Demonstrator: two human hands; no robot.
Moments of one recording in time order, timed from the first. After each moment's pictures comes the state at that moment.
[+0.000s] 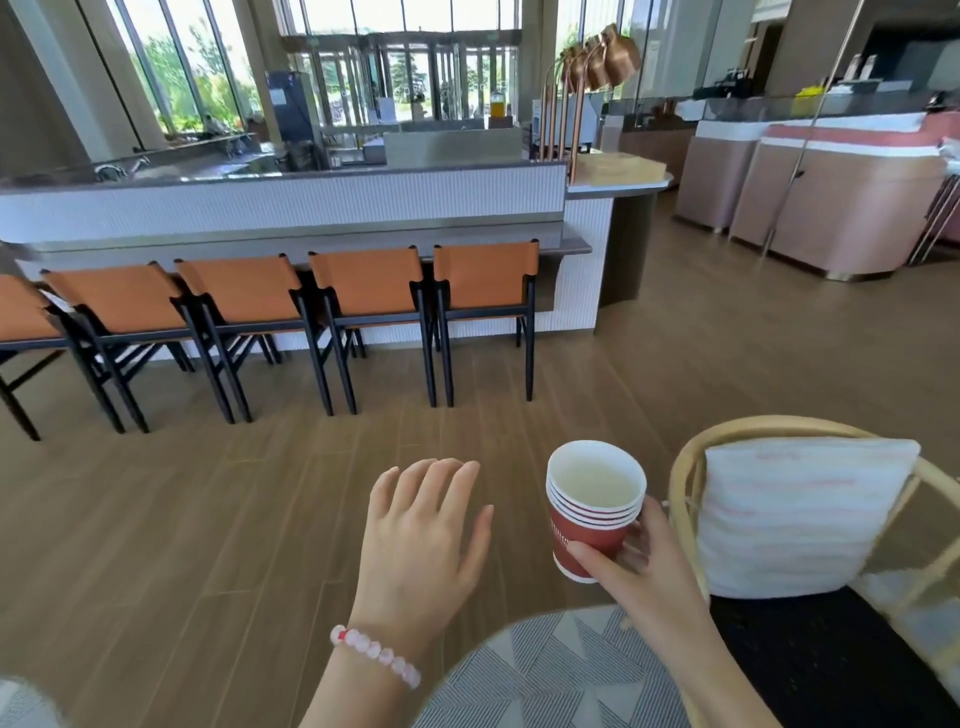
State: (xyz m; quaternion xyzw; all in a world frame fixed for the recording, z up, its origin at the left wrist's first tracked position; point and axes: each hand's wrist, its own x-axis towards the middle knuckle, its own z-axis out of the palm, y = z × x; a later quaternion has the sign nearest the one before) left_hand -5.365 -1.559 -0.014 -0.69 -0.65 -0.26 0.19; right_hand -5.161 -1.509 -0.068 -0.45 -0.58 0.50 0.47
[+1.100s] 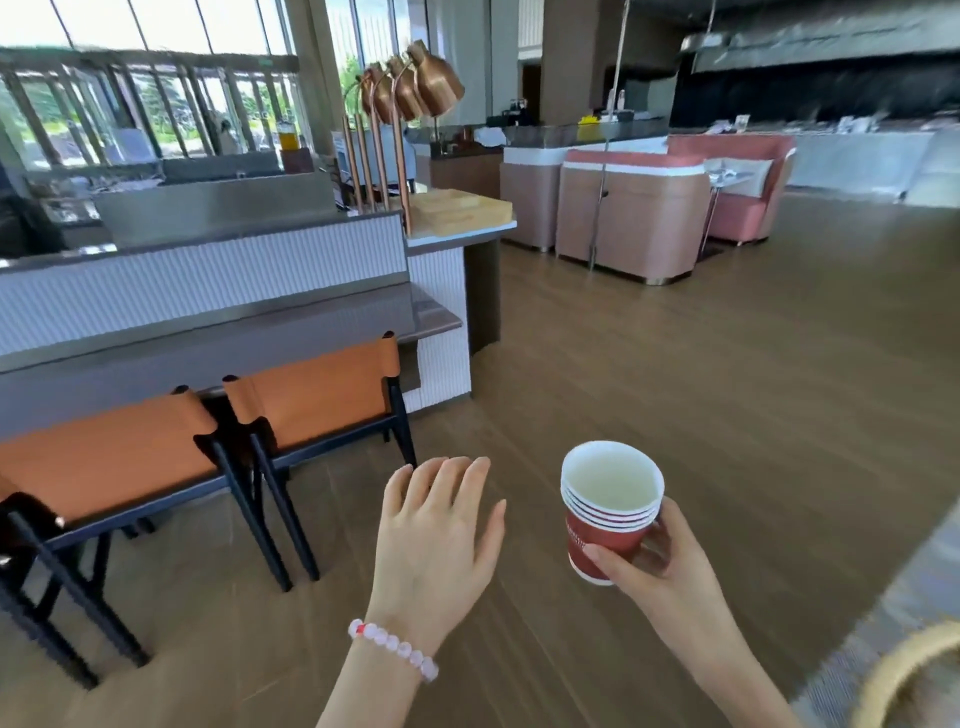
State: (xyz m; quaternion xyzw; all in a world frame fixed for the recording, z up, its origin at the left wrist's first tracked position) left_hand -5.426 -0.906 0.005 -0.80 -0.49 -0.32 0.13; right_hand -5.220 -0.956 -0.039 -0.57 -0.47 0.37 0.57
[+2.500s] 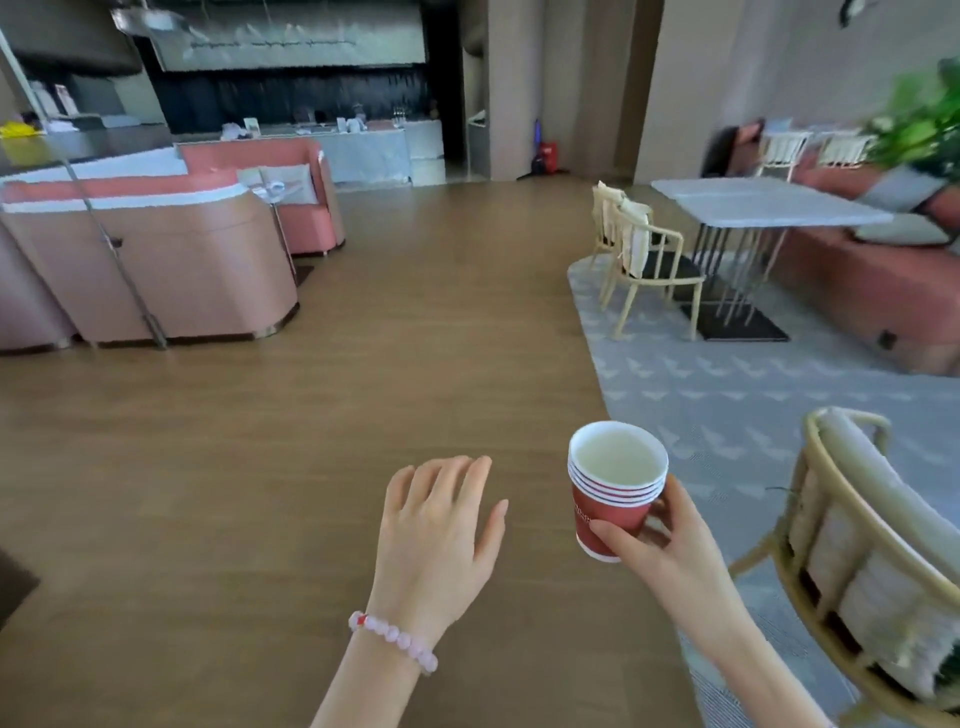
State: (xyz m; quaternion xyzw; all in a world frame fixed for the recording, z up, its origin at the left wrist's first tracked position) left_hand -4.796 -0.255 -0.020 -0.95 -0.05 -0.31 -0.04; right_hand -4.714 -0.460 -0.049 -0.75 -0.15 0.04 0.64
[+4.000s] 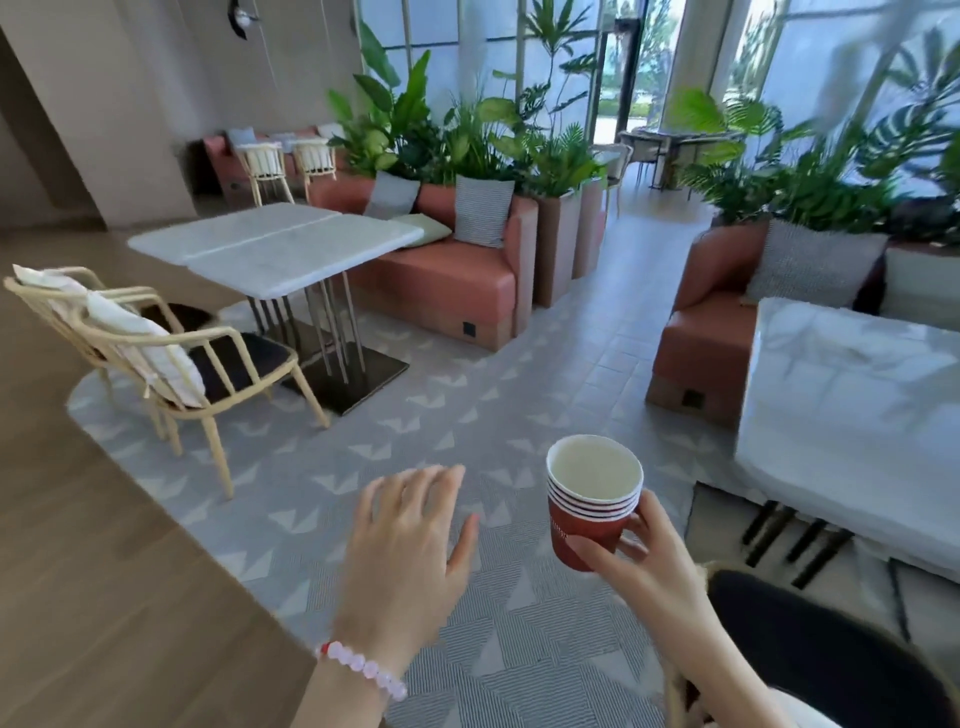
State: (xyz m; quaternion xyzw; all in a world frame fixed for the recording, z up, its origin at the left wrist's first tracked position) left_hand -3.832 -0.434 -0.009 -0.88 0.41 -0.17 -0.16; right_hand -3.957 -0.613 -0.057 -0.72 0.25 -0.26 0.59
